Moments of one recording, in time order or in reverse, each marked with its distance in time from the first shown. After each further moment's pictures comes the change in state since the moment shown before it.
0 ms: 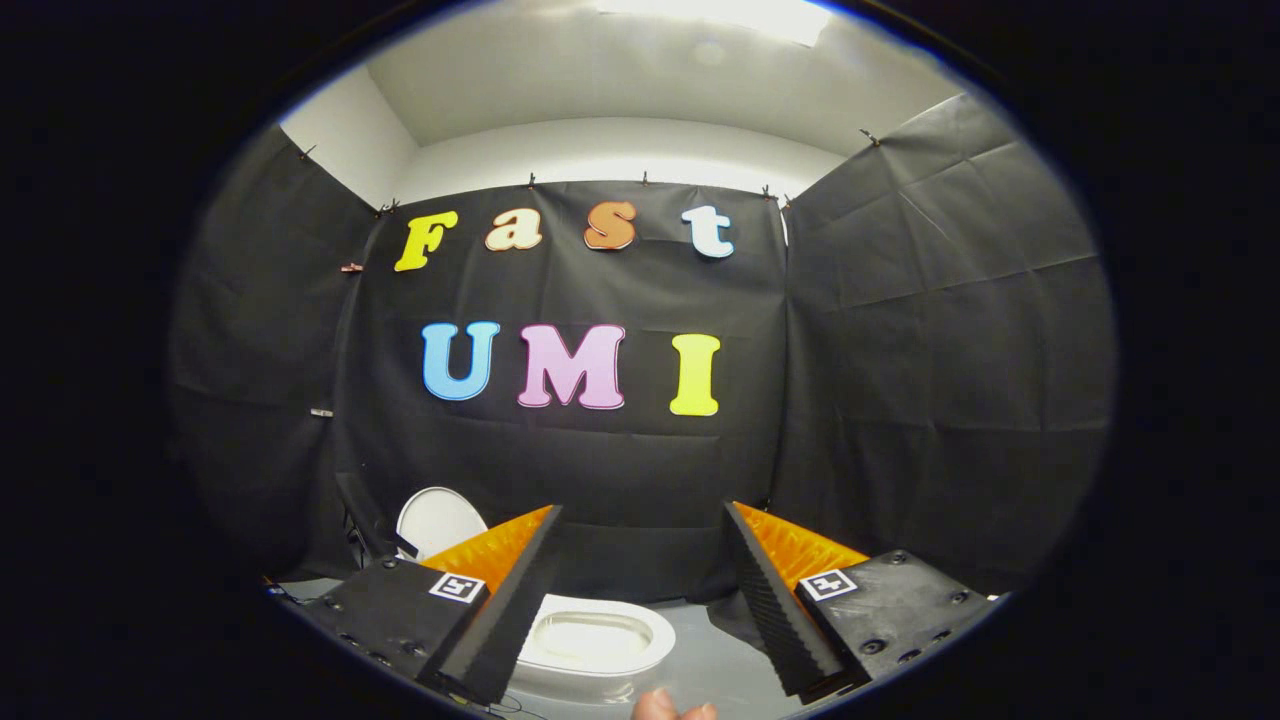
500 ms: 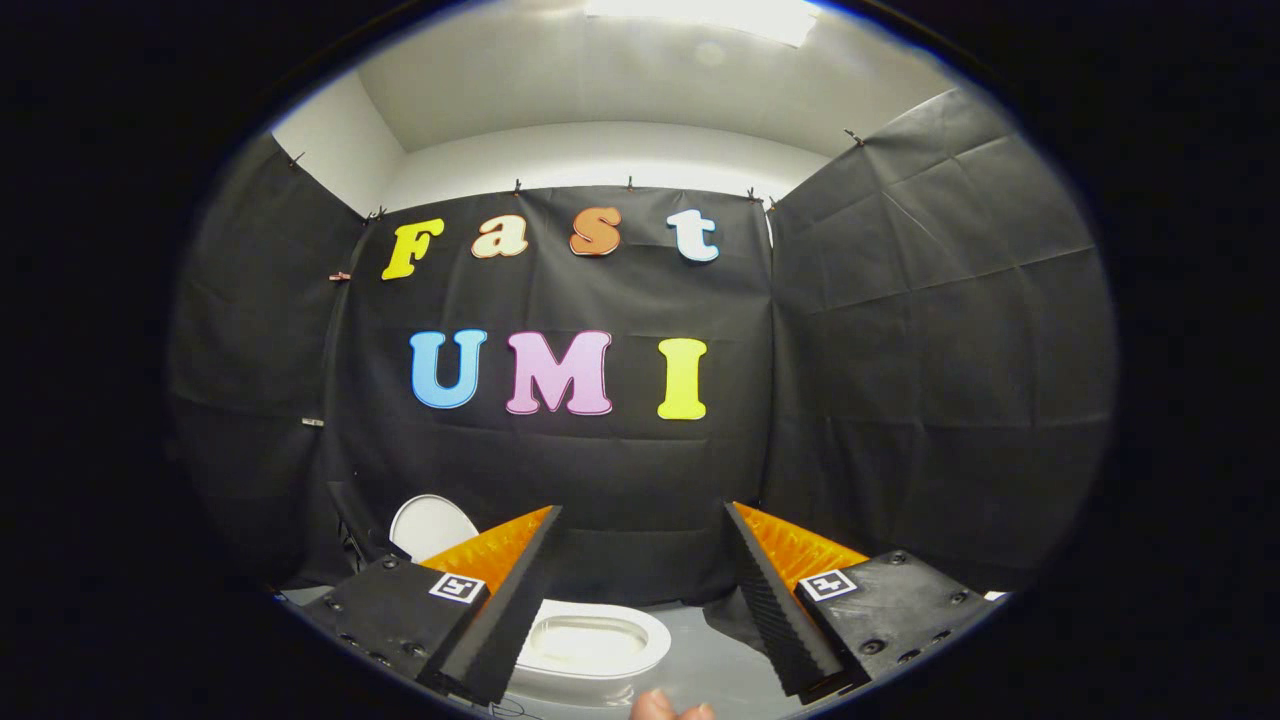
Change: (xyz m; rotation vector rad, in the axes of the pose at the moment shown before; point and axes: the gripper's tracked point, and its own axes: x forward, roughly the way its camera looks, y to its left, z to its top) arm -0.003 -0.009 0.005 0.025 -0.009 -0.022
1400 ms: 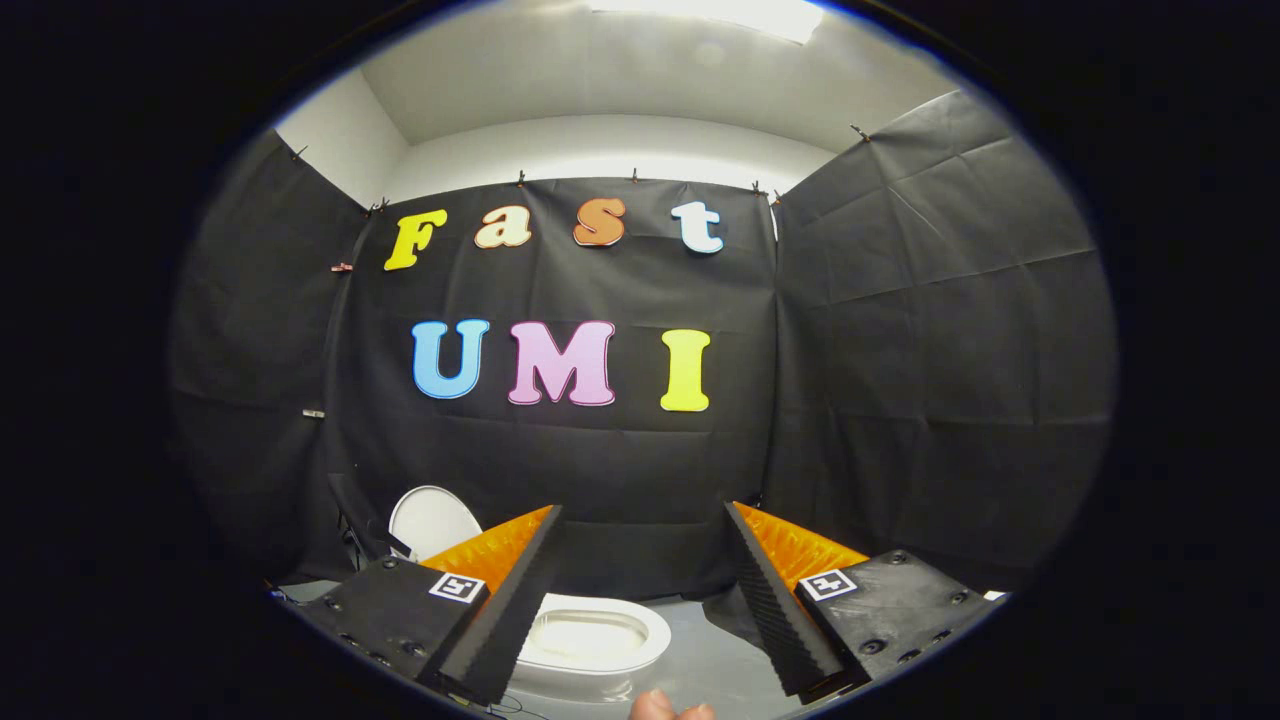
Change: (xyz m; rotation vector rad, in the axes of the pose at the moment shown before) arm 0.004 0.005 -0.010 -0.015 0.025 0.005
